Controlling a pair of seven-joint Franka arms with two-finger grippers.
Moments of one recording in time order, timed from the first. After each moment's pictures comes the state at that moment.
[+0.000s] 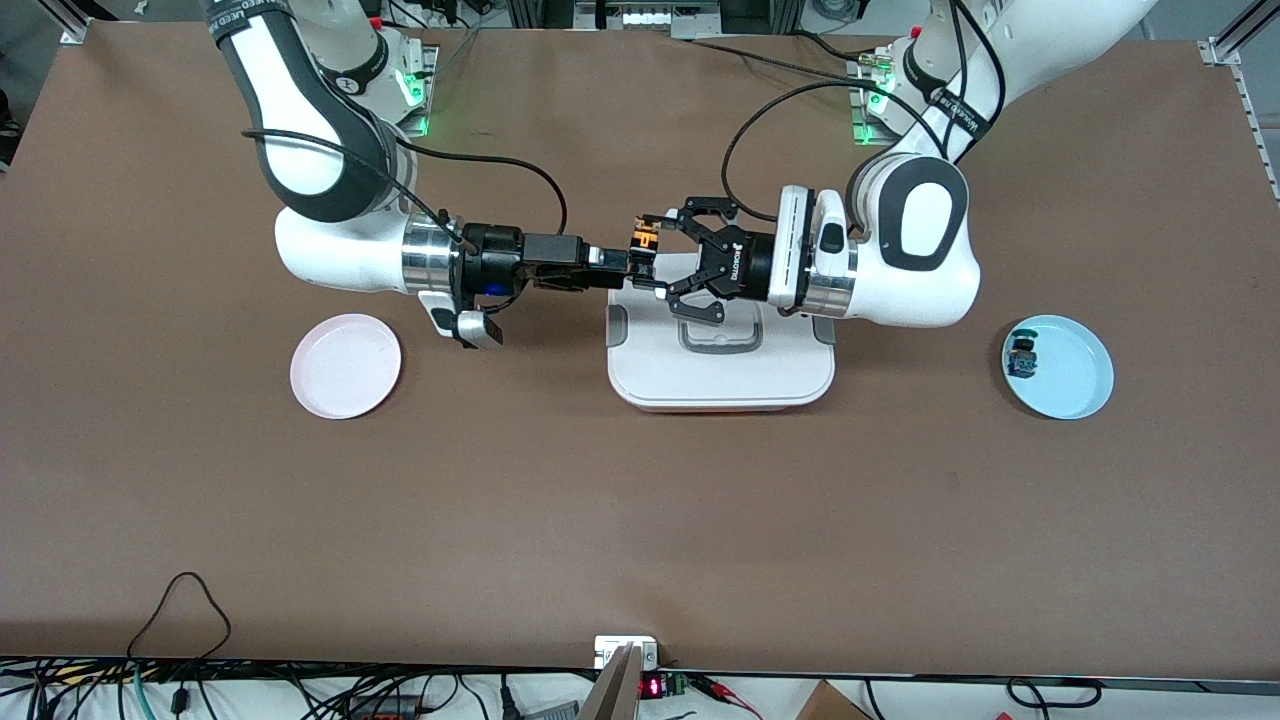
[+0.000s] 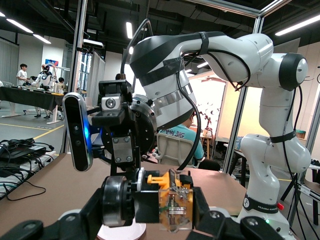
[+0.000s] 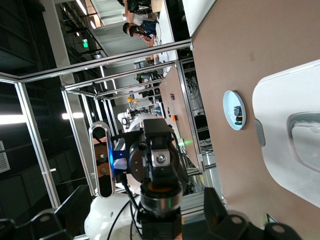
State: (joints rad) left arm 0.24 0.47 -0.79 -1.82 -1.52 2.06 2.04; right arm 0.50 0.29 -0.02 -1.83 1.79 2.07 -0.36
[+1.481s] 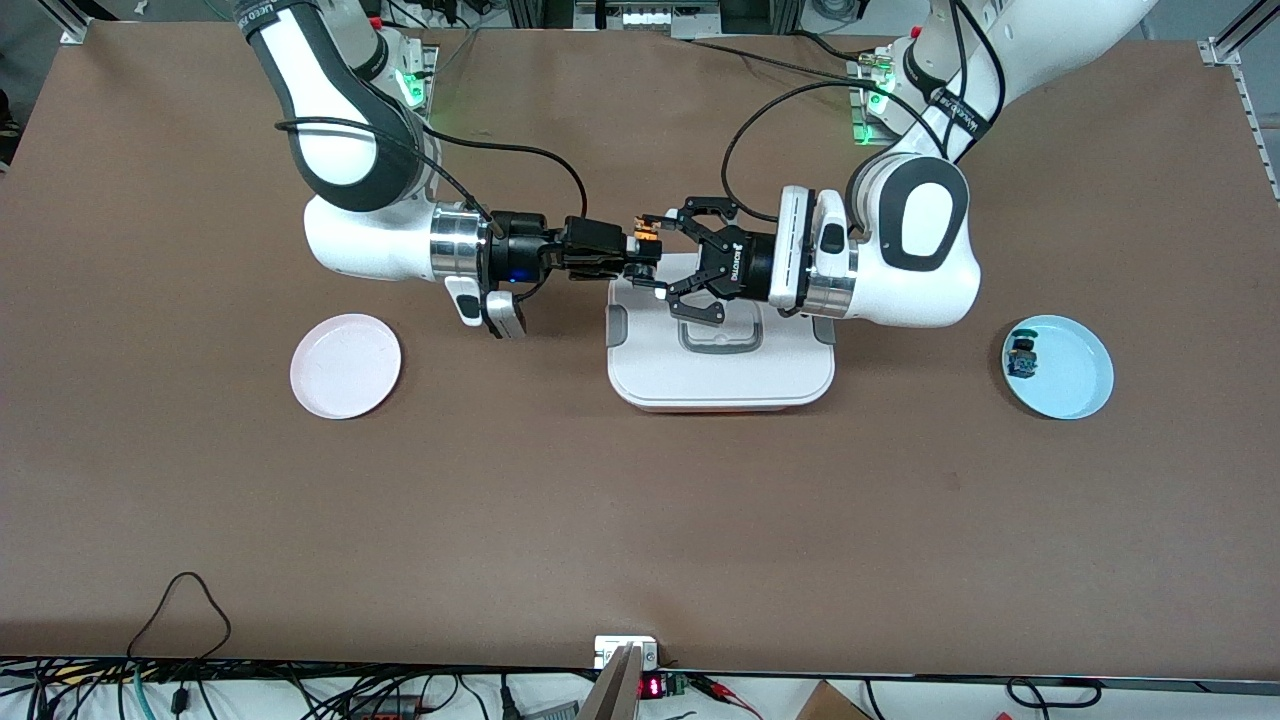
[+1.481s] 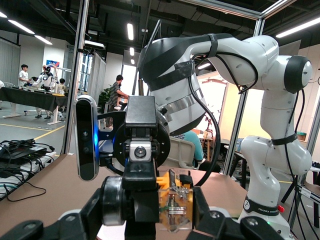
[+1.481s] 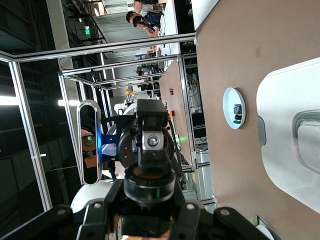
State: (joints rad) left arm 0.24 0.47 -0.79 -1.82 -1.53 2.06 2.04; right arm 0.55 0.29 -0.01 -1.84 1.80 2.09 -0.45
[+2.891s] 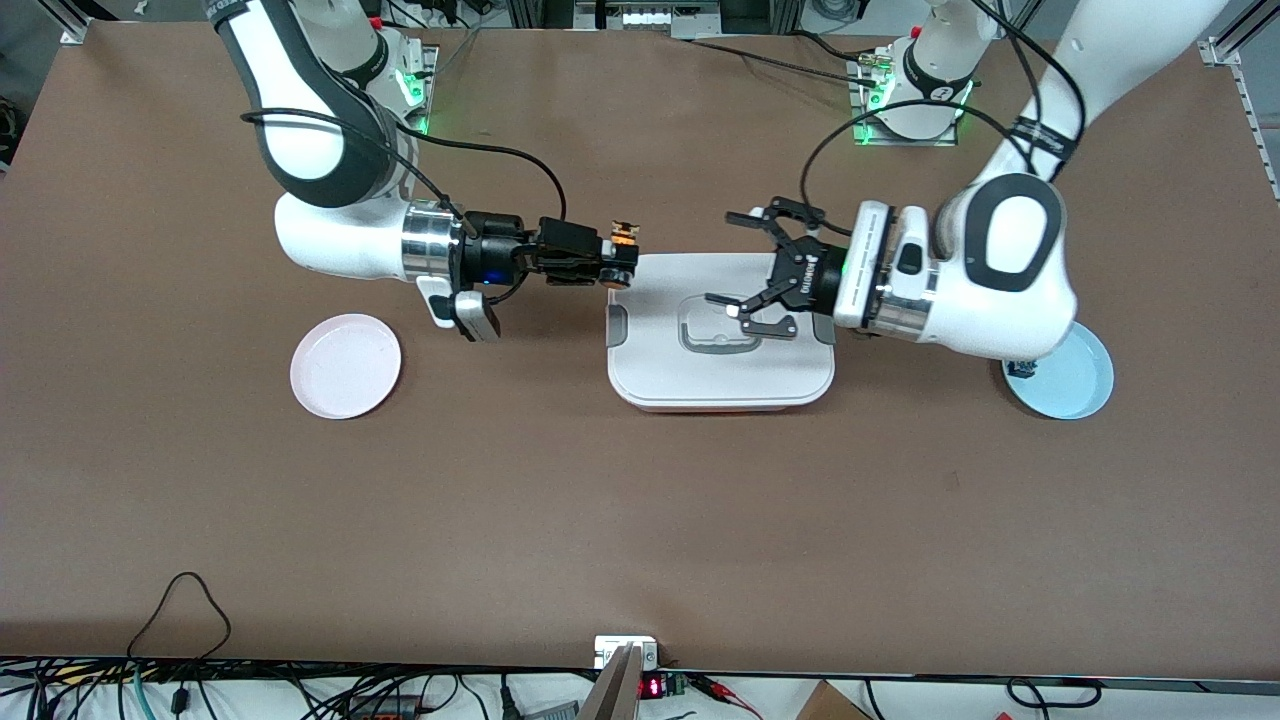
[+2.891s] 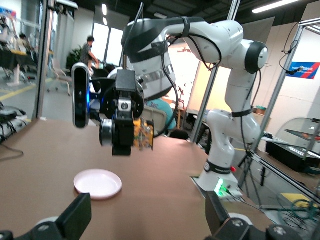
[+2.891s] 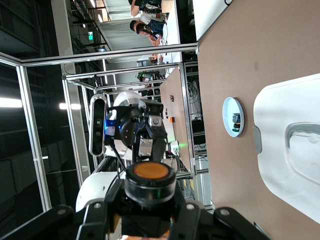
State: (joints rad) left arm 0.41 0.46 -0.79 -1.73 -1.15 1.81 1.75; right arm 0.50 0.24 -0.02 -1.89 1.77 2.06 -0.47
